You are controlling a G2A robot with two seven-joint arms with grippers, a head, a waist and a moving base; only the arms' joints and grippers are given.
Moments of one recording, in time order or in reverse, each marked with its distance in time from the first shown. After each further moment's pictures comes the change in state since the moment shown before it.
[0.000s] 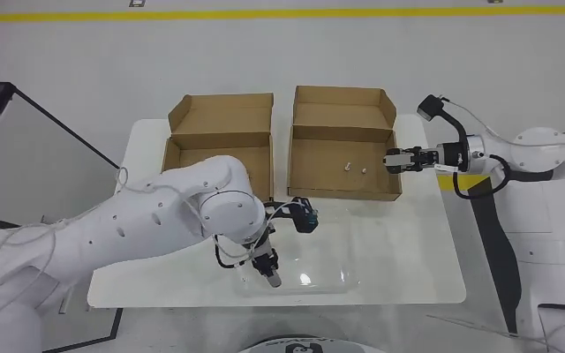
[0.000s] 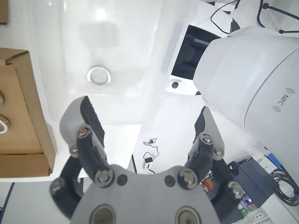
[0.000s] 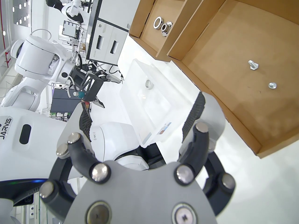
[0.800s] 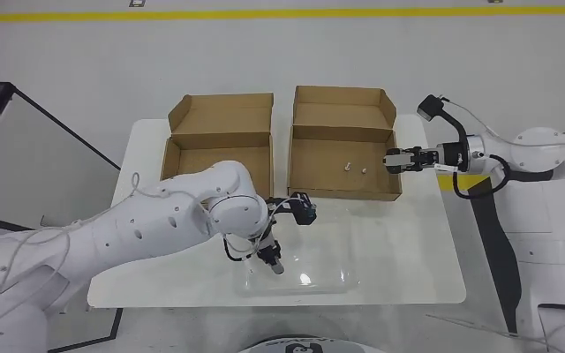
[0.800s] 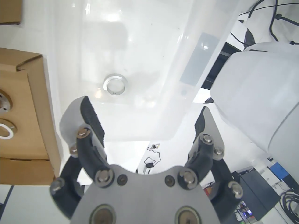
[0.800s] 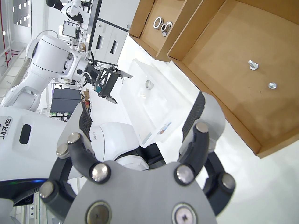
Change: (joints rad) left arm 0.047 -0.021 0.036 0.075 0.161 -0.057 0.109; right arm 0.000 0.000 0.000 0.000 0.000 0.000 0.000
